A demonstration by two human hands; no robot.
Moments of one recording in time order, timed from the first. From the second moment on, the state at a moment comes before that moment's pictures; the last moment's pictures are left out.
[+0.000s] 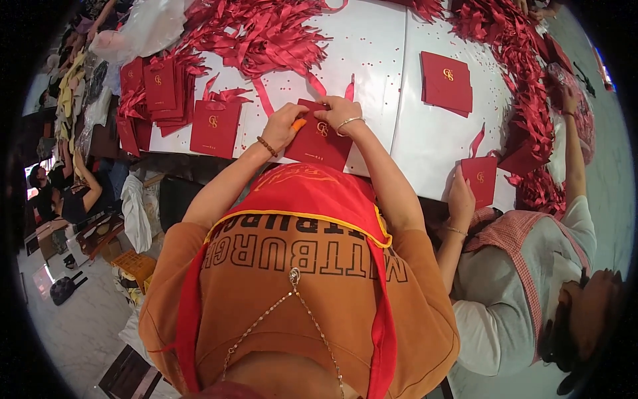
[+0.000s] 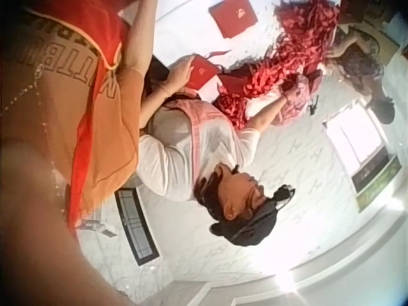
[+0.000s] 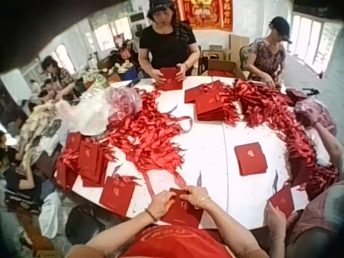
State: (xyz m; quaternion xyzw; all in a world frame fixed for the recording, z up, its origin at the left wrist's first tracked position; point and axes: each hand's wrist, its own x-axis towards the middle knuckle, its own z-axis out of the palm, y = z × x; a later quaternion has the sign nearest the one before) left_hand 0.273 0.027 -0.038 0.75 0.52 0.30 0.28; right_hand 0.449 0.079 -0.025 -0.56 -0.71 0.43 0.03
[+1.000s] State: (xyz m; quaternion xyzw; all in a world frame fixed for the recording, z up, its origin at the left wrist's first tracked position) left_hand 0.280 0.033 -0.033 0.70 0.59 0.28 0.28; right_hand 0.446 0.076 -0.019 -0.56 -0.72 0.41 0.03
